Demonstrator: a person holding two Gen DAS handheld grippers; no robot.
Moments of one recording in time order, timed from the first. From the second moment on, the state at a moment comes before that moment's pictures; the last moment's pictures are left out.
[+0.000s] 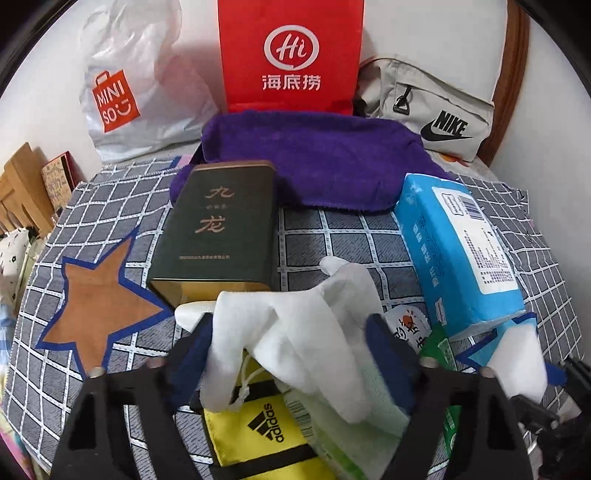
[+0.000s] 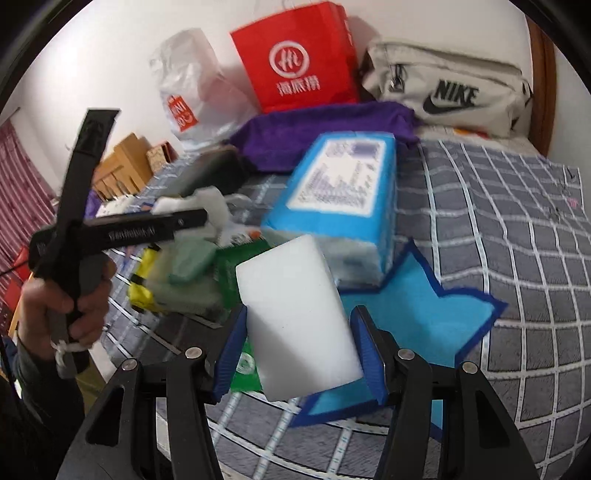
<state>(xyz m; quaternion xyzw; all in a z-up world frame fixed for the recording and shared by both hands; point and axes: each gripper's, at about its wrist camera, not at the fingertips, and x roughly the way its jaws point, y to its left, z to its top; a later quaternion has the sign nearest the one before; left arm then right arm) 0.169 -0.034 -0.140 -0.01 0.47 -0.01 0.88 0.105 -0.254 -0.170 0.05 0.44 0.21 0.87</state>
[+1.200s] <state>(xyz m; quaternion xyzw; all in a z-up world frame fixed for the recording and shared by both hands) 0.182 0.018 -0.022 -0.07 0.38 -0.06 0.92 0.165 -0.235 -0.071 0.05 0.40 0.18 0.90</state>
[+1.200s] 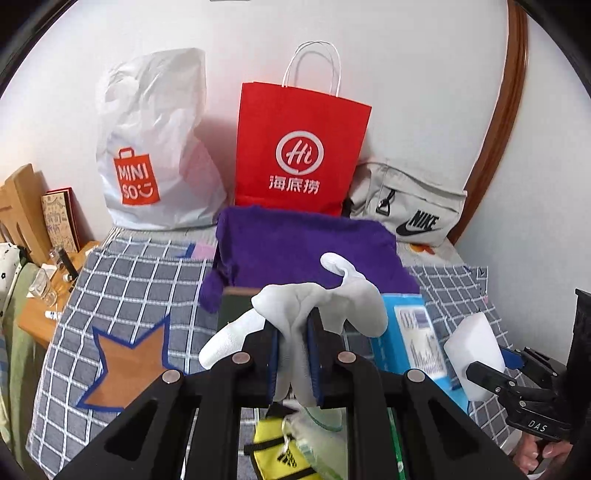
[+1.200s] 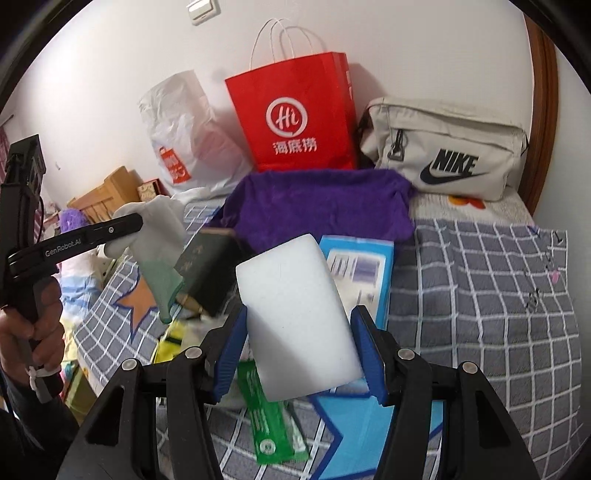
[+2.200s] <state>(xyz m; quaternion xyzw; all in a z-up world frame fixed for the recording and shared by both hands) 0.370 0.027 -0.041 -0.07 0.41 -0.07 0.91 0.381 -0.229 -0.077 0.04 0.41 0.13 0.90</state>
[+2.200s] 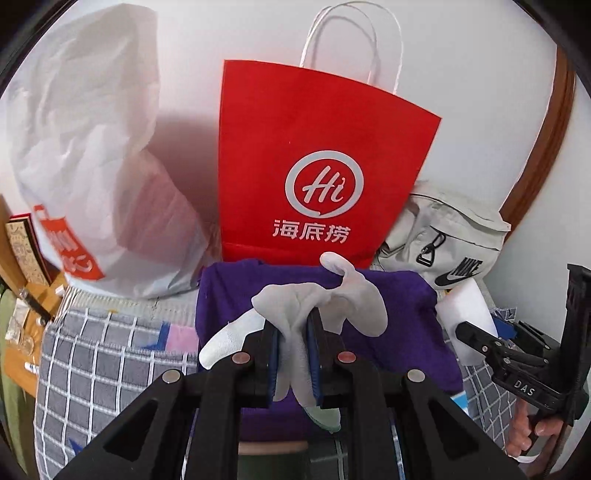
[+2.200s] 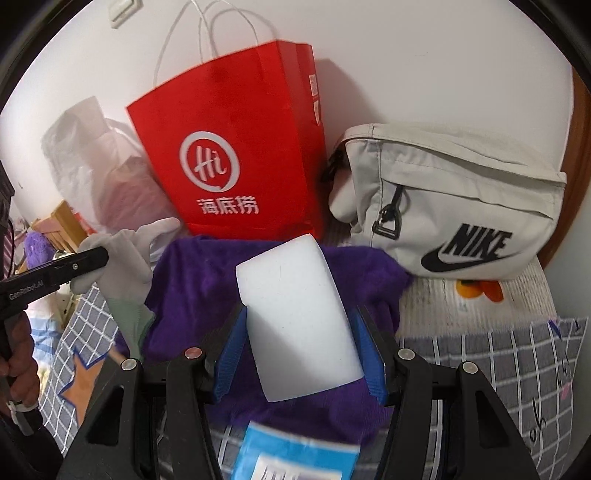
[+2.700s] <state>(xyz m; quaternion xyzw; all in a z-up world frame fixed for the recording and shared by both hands) 0.441 0.034 -0.108 -0.06 0.48 -0.06 0.87 0.451 -0.225 -0.142 0.02 0.47 0.13 0.87</state>
